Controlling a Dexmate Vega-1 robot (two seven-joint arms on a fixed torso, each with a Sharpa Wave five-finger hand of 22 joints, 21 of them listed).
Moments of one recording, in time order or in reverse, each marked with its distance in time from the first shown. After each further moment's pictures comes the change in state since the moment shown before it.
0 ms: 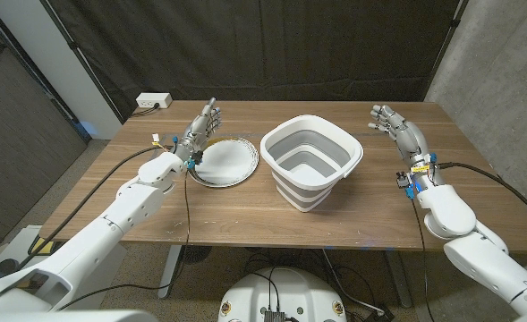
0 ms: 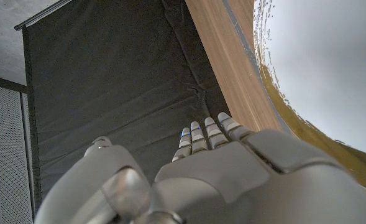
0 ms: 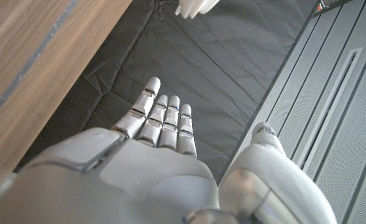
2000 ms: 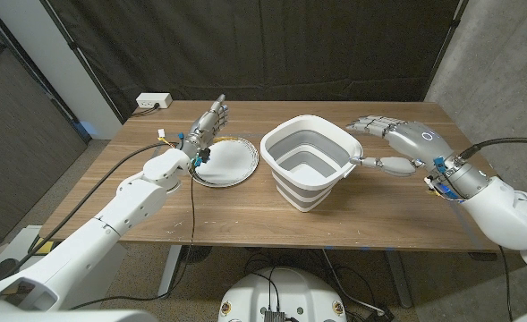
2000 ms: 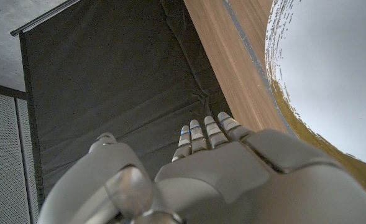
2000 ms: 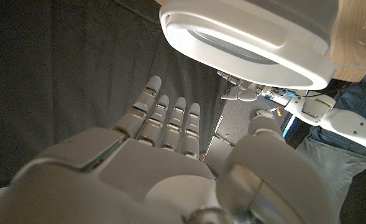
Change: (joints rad) left arm 0.055 0.039 -0.006 -0.206 -0.006 0.131 0.137; left_hand 0.034 0.016 0.000 -0.008 -0.004 0.026 -0.002 0.001 0.000 0.025 -0.007 0.000 0.000 0.012 -0.002 0.000 0.000 0.005 -0.002 -0.007 0.000; right arm -0.216 0.009 0.439 -0.311 -1.032 0.101 0.155; right_hand 0.157 0.017 0.049 -0.076 0.052 0.055 -0.120 0.008 0.005 0.009 -0.119 -0.020 0.004 0.001 0.002 -0.023 0.000 0.041 0.005 -0.070 0.000
